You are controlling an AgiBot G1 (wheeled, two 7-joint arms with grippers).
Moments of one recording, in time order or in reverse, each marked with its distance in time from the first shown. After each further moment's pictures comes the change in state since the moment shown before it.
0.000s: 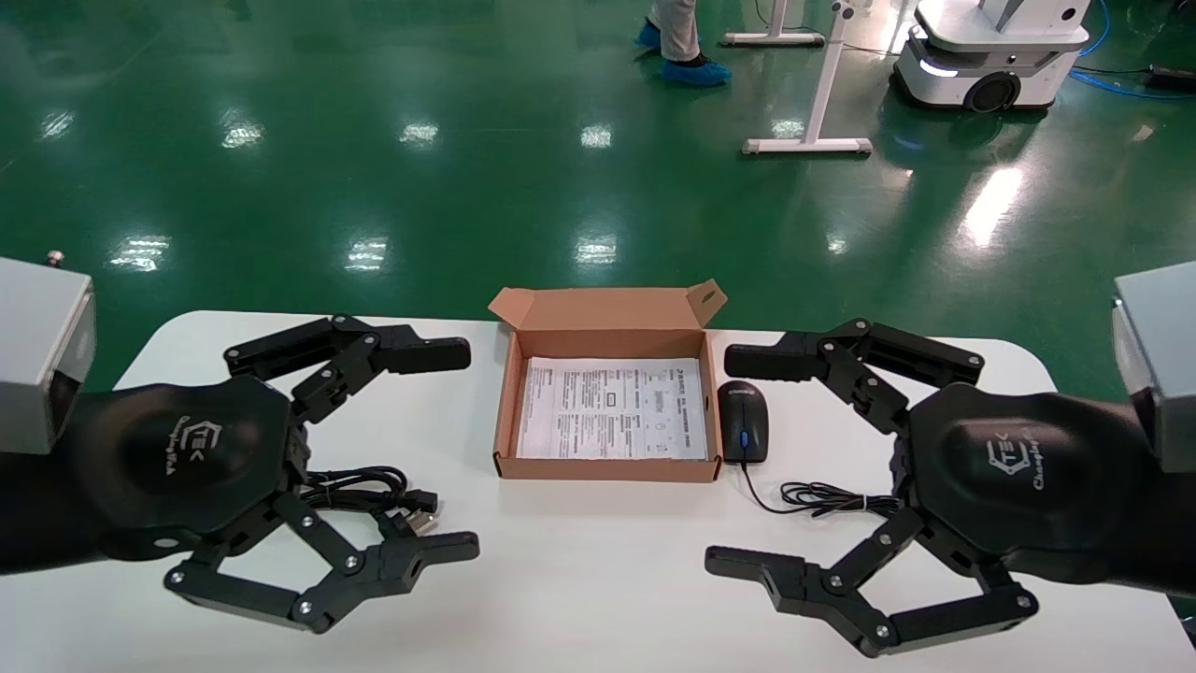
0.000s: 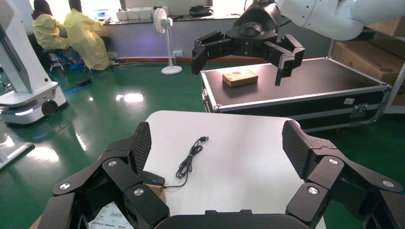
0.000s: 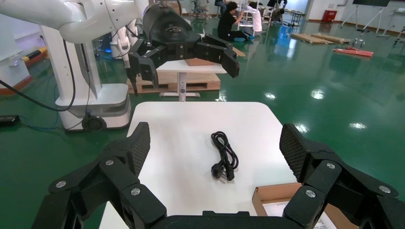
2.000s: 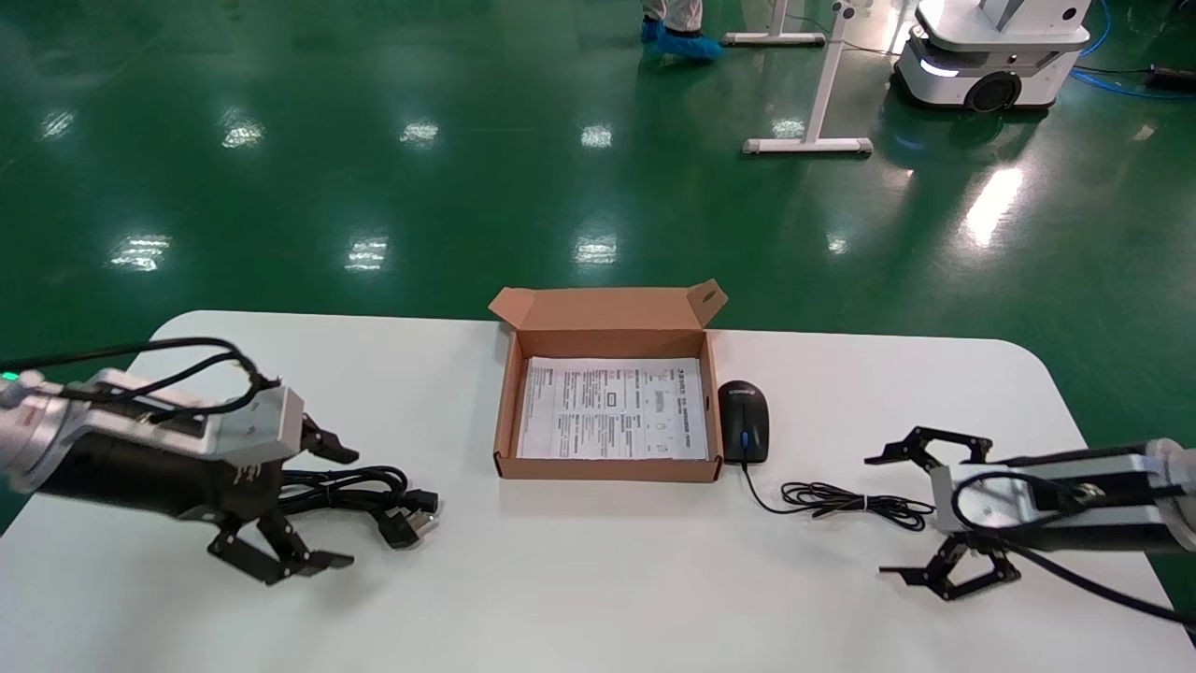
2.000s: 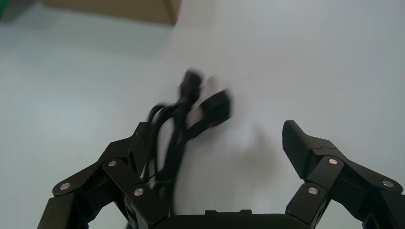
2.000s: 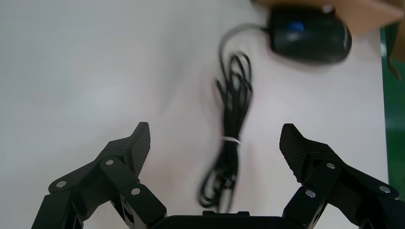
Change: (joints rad) left arm -0.569 0.180 0.599 0.629 0.732 0.039 0.216; right arm 0.370 -0.182 -0.332 -0.737 -0.780 0.053 -0.758
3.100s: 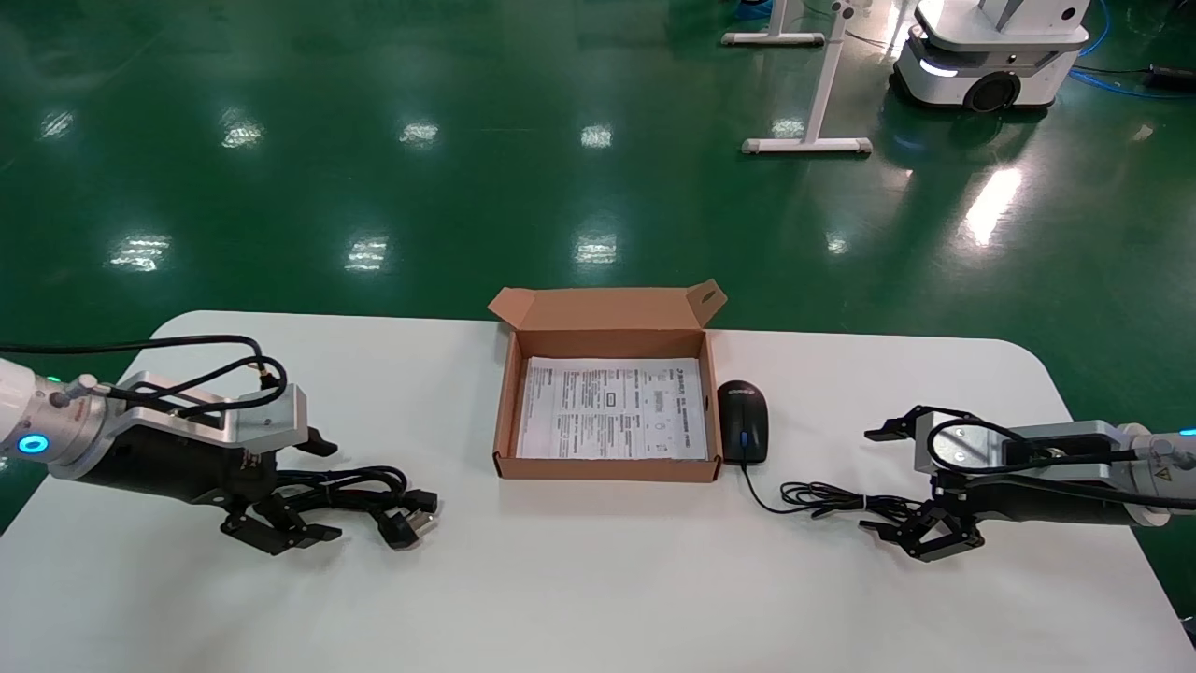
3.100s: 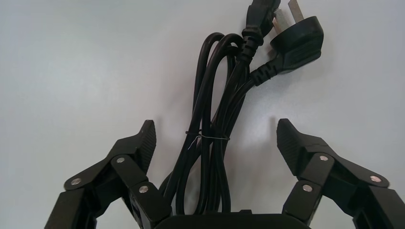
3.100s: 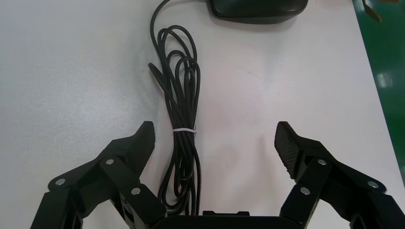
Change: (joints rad) left arm -0.097 0.188 0.054 0.537 0.121 -0.130 0.277; right arm 0.151 -0.154 -0.008 -0.517 -0.045 0.098 -0.139
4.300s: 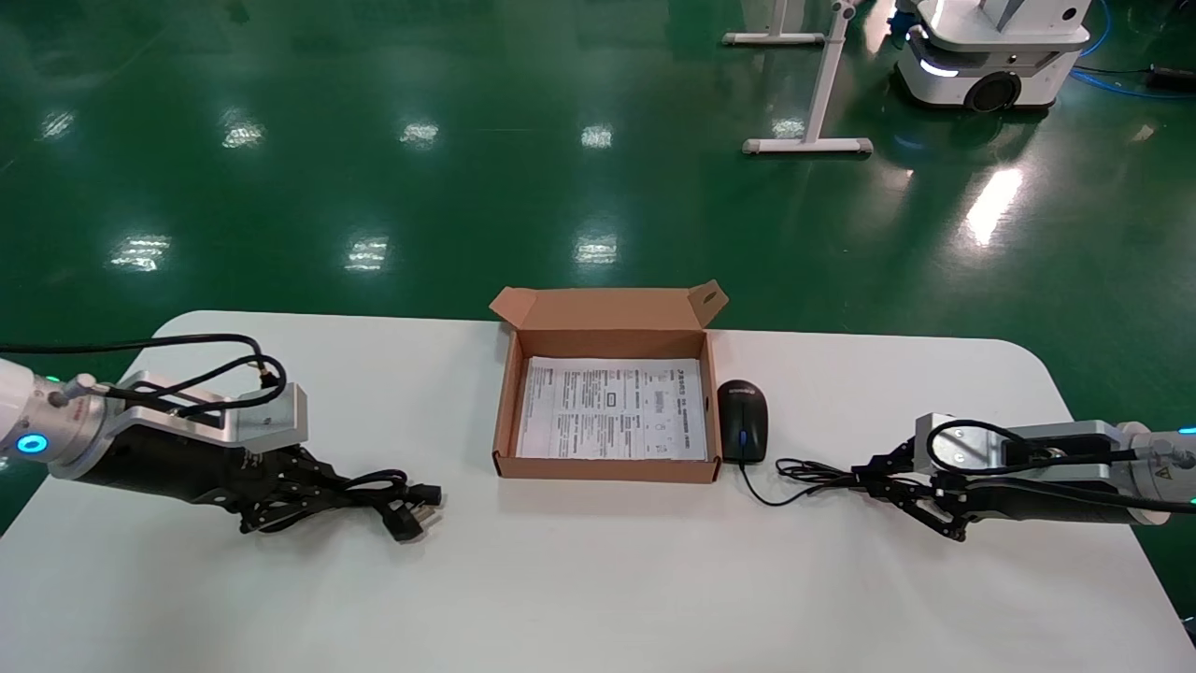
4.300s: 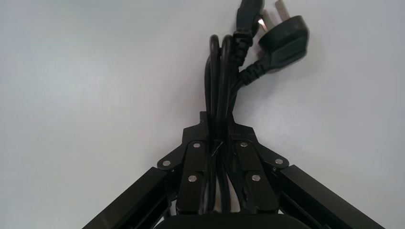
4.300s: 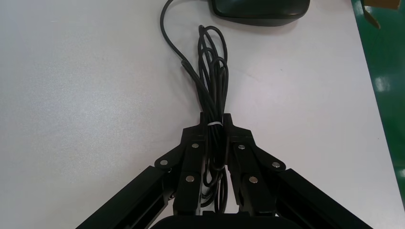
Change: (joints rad) left arm -0.014 -0.032 -0.021 -0.030 -0.030 0.032 -0.007; right arm 0.010 0.010 0.003 0.033 0.006 -0.003 -0.008
